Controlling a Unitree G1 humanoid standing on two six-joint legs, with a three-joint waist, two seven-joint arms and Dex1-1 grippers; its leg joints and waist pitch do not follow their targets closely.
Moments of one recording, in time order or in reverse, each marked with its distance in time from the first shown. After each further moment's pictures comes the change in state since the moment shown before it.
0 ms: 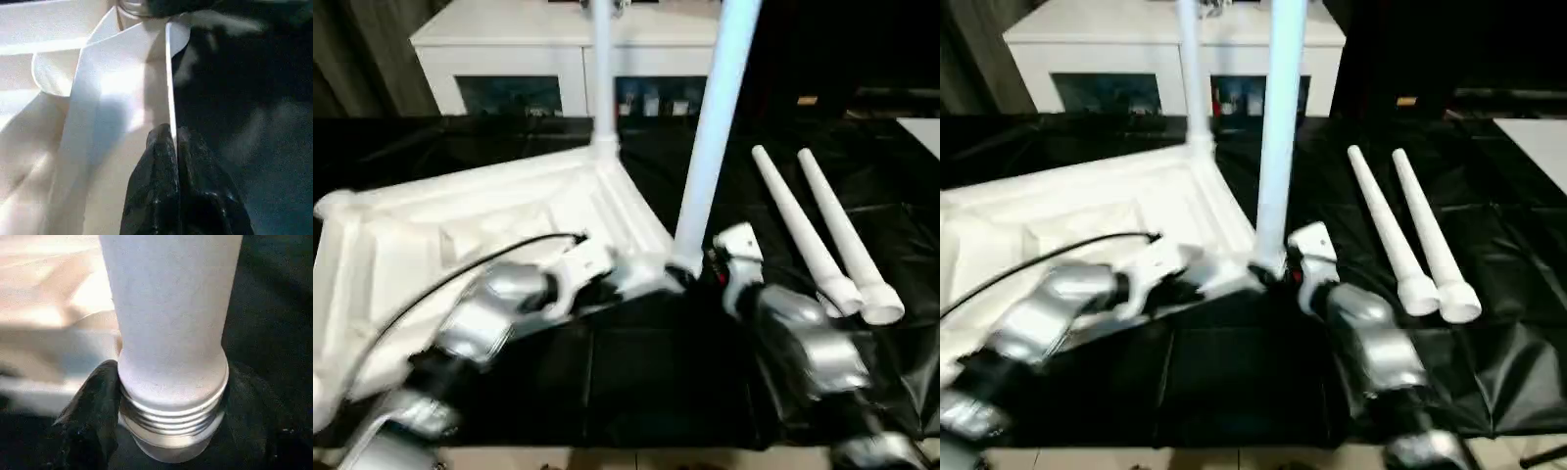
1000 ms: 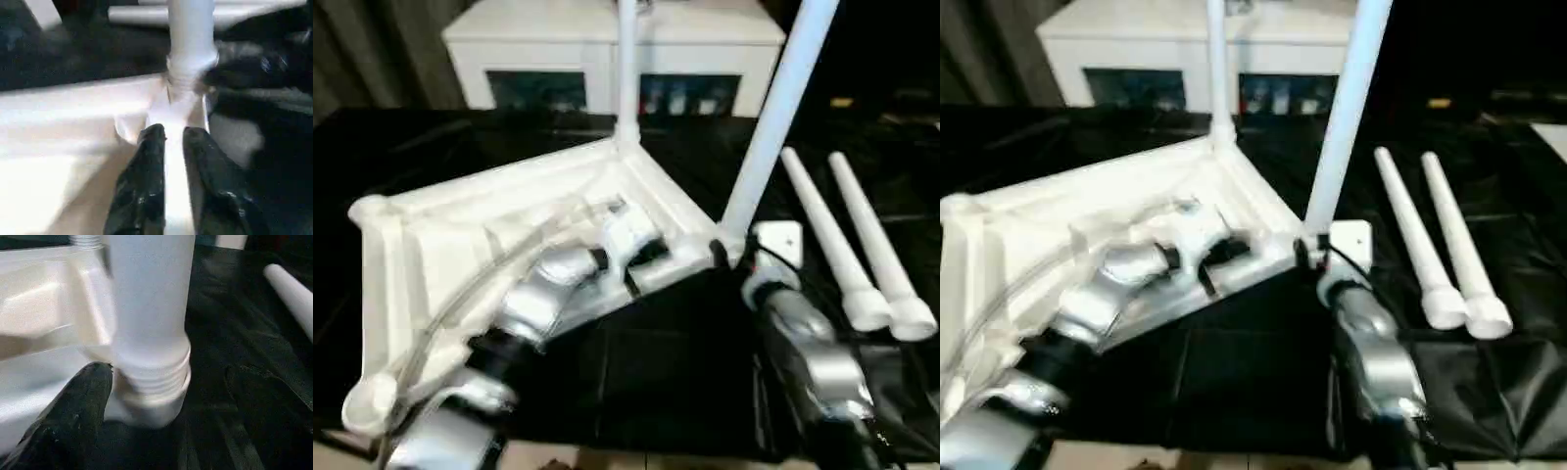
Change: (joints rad) left arm -0.013 -0.059 0.103 -0.153 -0.072 -0.033 0.079; right arm 0.246 -0.047 -0.045 -0.428 -0.026 0.119 -0.193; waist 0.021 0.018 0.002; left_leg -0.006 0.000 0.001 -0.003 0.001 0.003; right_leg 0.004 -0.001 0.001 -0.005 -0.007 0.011
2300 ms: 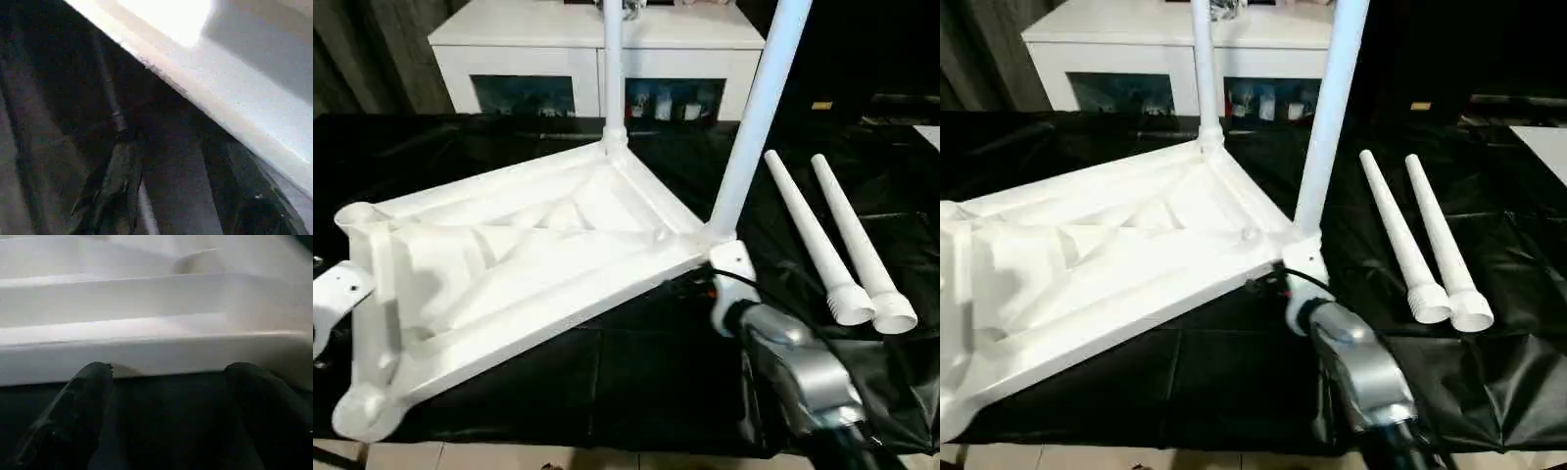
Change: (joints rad) left arm 0.443 0.689 0.244 -0.125 0.246 0.521 0.071; right arm -0.109 0.043 0.178 0.157 -0.017 0.132 0.151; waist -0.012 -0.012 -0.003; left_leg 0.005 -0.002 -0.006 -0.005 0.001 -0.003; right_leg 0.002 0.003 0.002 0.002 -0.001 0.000
